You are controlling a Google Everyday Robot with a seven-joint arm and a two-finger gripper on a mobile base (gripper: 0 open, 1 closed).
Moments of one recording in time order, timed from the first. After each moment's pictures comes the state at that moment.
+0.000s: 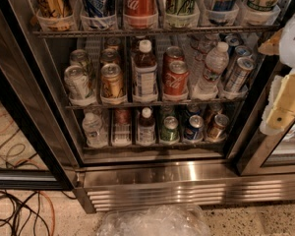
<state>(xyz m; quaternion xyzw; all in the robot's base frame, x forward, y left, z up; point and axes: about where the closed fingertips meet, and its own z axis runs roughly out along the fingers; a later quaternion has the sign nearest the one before) 0.438 -0.217 0.976 -0.60 0.78 -0.03 0.16</state>
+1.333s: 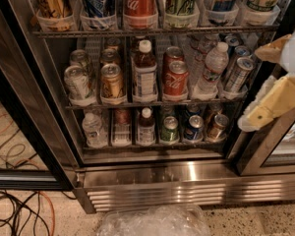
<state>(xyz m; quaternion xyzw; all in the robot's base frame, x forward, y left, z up) 0.444 -0.192 0.973 -0.54 0.79 0.07 0.28</state>
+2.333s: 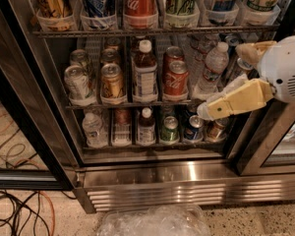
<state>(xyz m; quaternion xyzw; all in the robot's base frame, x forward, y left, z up) 0.454 -0.139 0.988 -0.43 0.76 0.16 0.46</state>
